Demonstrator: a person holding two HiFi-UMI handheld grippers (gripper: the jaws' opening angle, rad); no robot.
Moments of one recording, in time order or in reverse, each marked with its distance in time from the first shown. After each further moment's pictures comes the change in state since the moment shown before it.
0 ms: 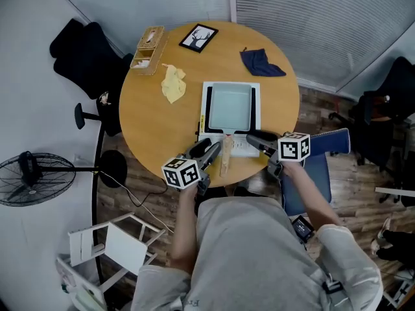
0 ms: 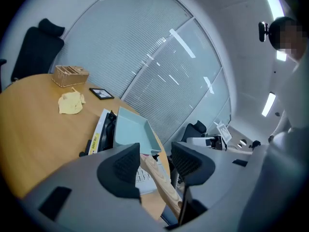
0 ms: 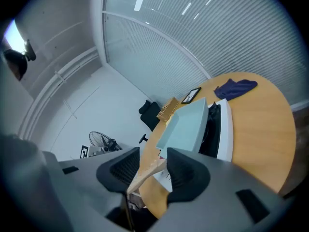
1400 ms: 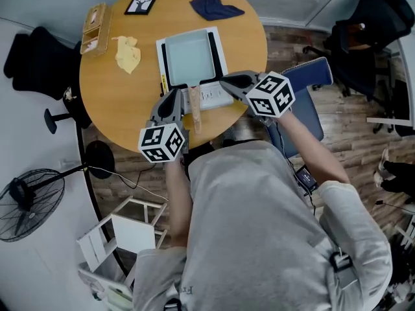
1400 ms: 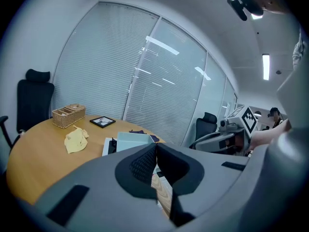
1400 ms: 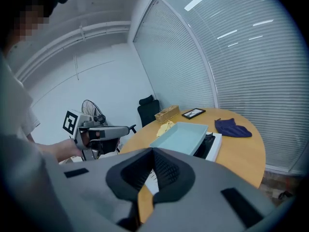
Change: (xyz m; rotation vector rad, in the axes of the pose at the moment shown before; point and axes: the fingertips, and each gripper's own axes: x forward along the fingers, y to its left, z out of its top) left arm 0.001 -0.036 0.038 0.317 -0.095 0.168; right arm -0.025 0.035 0.010 -0.454 0.048 -0.177
